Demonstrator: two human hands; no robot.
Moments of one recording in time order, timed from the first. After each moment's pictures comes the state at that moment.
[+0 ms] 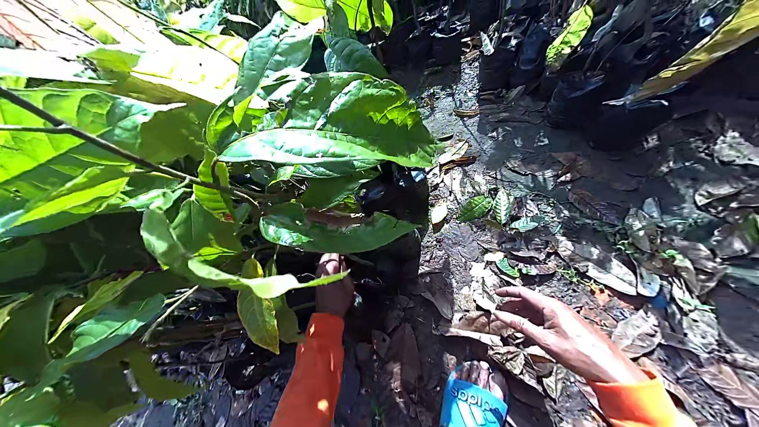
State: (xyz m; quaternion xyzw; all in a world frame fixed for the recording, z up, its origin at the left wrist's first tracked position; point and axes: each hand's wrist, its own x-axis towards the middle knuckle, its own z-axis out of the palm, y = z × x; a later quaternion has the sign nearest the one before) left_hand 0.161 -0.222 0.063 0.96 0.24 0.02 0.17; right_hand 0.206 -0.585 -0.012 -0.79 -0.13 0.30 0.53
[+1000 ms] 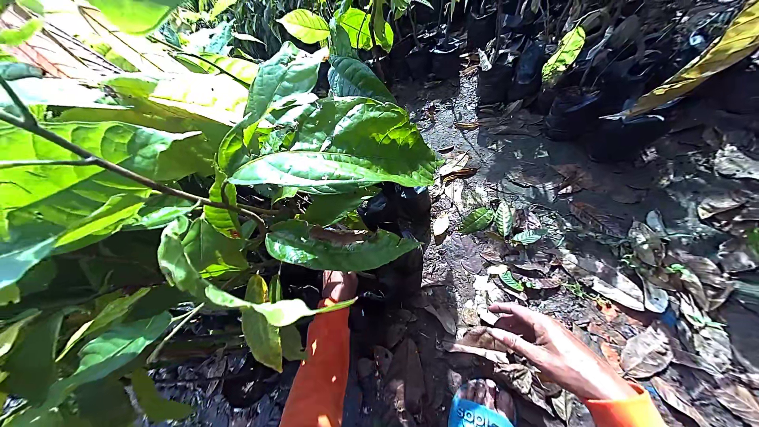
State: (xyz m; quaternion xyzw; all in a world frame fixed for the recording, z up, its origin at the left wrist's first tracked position) left_hand 0.199 -0.208 0.056 0.94 0.28 -0.11 0.13; right_hand 0.205 -0.571 -0.014 -0.78 -0.14 0.31 0.53
